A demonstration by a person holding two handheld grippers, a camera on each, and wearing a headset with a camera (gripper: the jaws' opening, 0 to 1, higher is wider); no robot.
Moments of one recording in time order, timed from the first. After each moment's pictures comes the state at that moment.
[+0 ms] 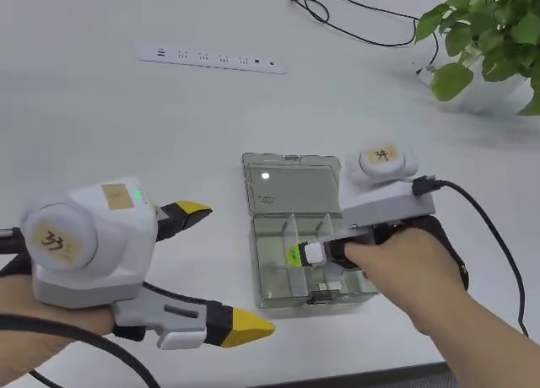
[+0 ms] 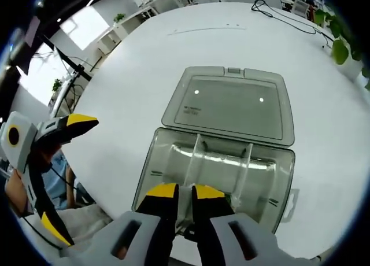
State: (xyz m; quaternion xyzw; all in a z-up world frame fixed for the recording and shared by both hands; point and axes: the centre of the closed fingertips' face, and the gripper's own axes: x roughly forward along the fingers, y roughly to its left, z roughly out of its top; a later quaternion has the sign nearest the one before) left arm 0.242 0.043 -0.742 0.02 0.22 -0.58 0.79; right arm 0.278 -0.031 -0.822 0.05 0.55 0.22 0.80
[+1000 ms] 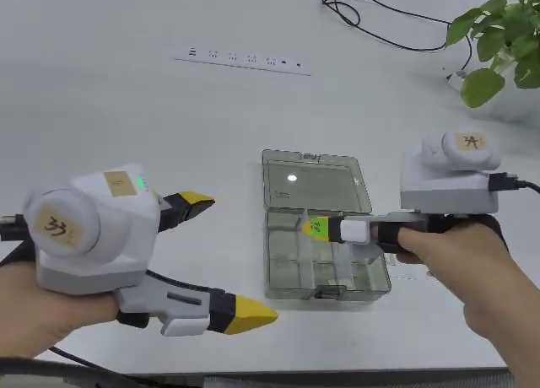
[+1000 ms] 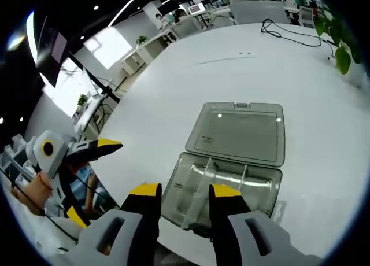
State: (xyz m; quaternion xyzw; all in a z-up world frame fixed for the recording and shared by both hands) left arm 0.230 0.053 -0.728 0.02 0.23 -0.53 0.82; right arm 0.276 -0.031 -0.759 0.11 0.47 0.30 0.82
